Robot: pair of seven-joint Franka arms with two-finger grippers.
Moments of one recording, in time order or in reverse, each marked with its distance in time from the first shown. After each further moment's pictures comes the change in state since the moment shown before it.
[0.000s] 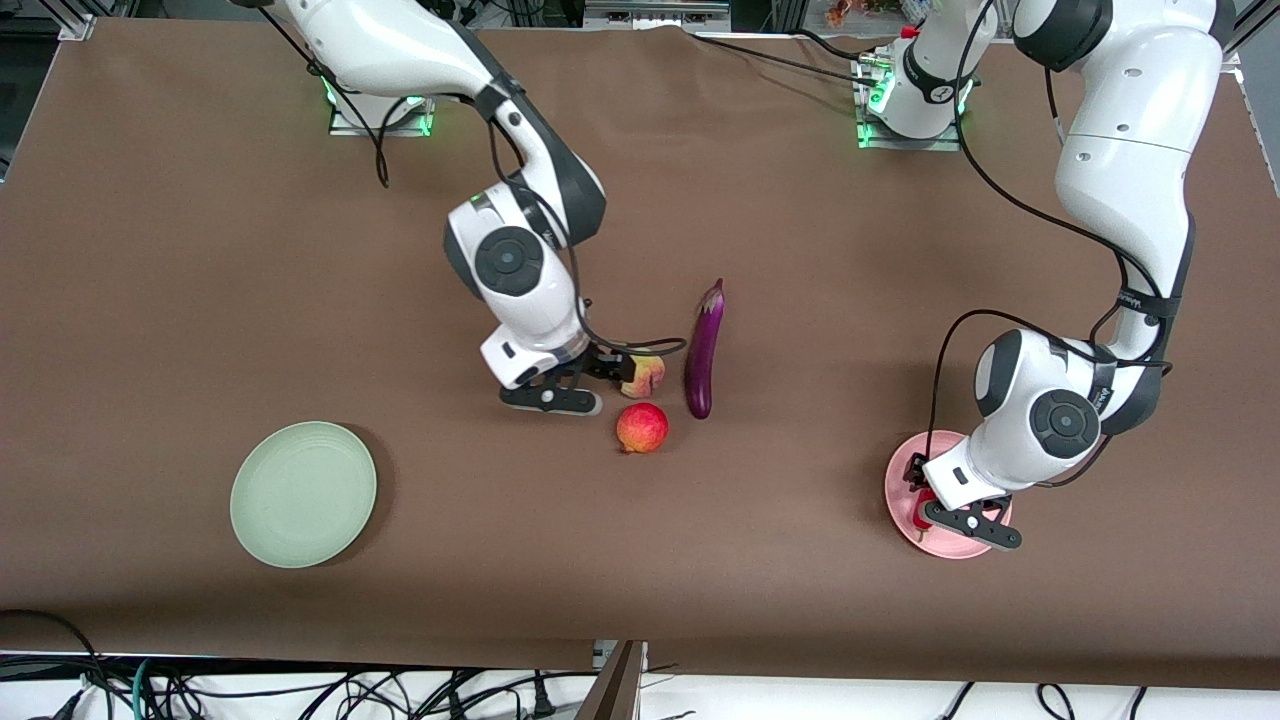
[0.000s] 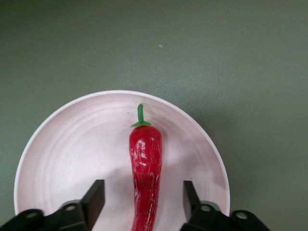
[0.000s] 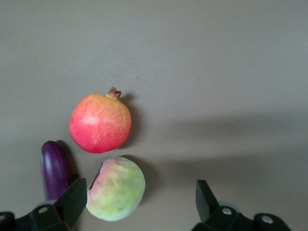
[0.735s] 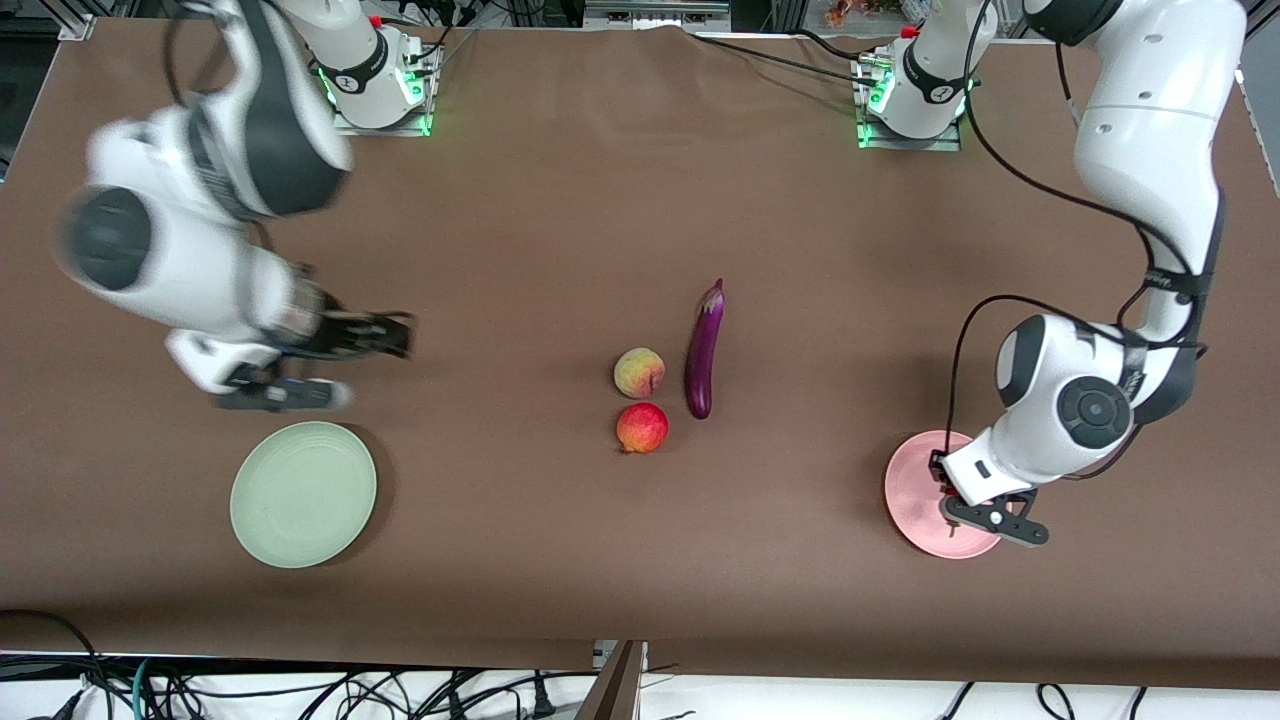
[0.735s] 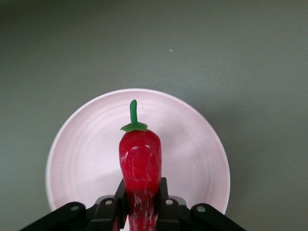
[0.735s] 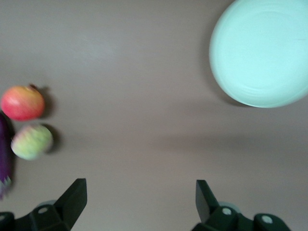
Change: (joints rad) left arm 0.003 -0.043 0.004 -0.021 0.000 -0.025 0.000; right arm -0.290 -0.273 0.001 0.000 0.000 -0.445 -0.364
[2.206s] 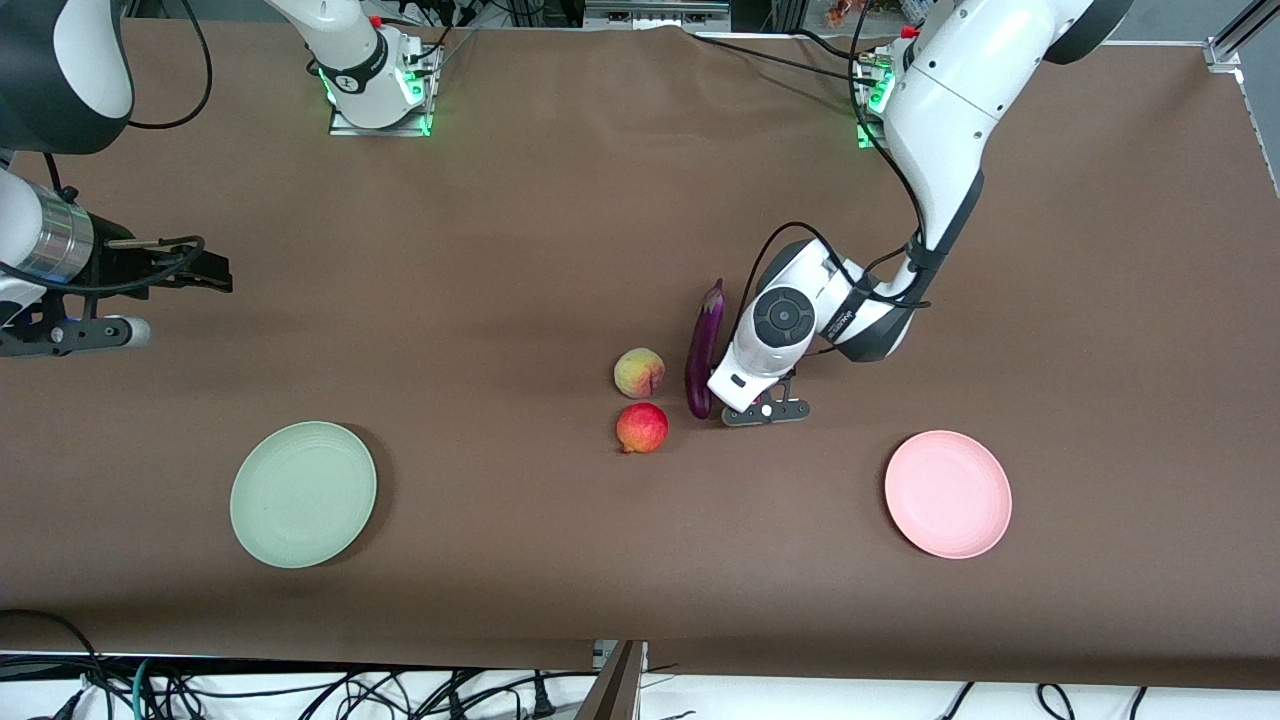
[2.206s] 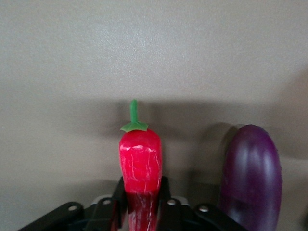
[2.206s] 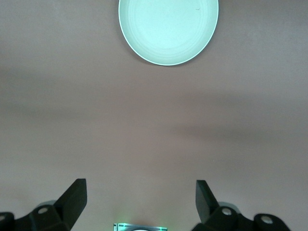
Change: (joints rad) left arm -0.398 -0.046 -0.033 -0.224 -0.081 0.023 -0.874; right arm -0.283 -0.197 -0.009 0.006 -0.116 -0.368 -0.401
